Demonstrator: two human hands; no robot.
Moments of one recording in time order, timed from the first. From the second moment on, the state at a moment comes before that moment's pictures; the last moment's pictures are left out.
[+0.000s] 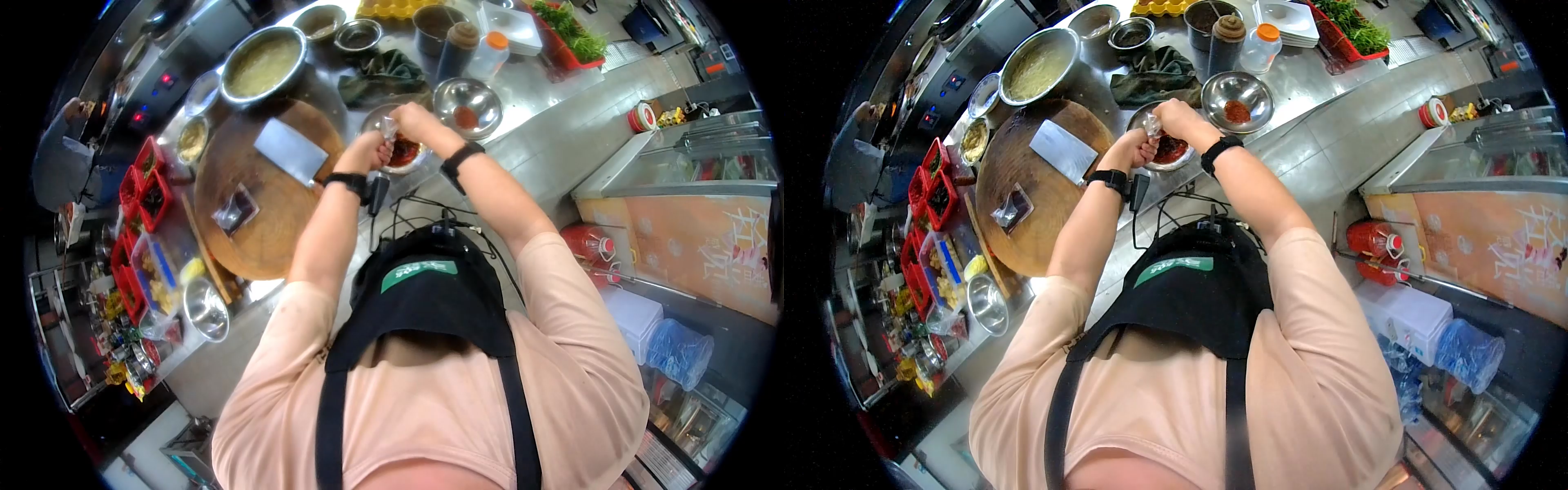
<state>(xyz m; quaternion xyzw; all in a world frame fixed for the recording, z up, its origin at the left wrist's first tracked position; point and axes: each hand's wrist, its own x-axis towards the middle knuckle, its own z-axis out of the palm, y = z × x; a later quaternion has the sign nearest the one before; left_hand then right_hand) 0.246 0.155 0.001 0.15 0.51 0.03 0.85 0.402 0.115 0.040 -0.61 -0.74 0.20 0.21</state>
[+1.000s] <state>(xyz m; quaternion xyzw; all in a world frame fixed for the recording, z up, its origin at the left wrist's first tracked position) 0.256 0.152 0.014 0.19 0.56 0.05 0.81 0.400 0.108 0.029 -0.61 -0.70 0.24 0.27</state>
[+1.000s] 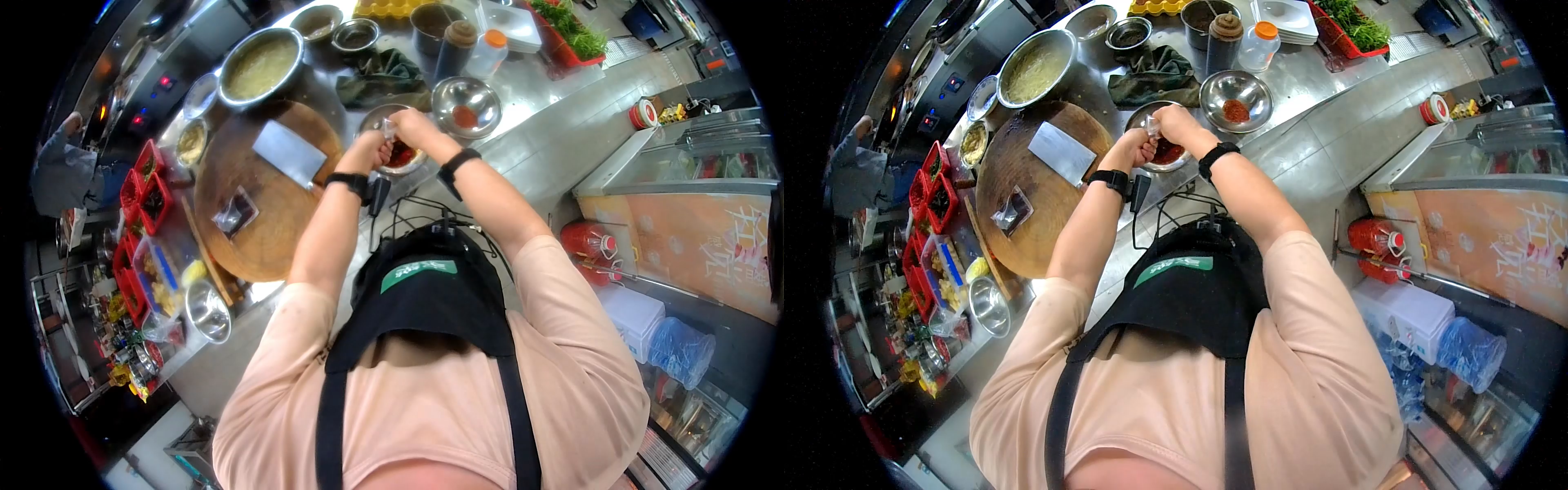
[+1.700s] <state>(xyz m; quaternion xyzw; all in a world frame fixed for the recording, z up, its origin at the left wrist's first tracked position) 0.260 0.151 0.010 0.19 0.56 0.06 0.81 0.397 0.104 0.025 -0.62 -0.69 0.24 0.29</state>
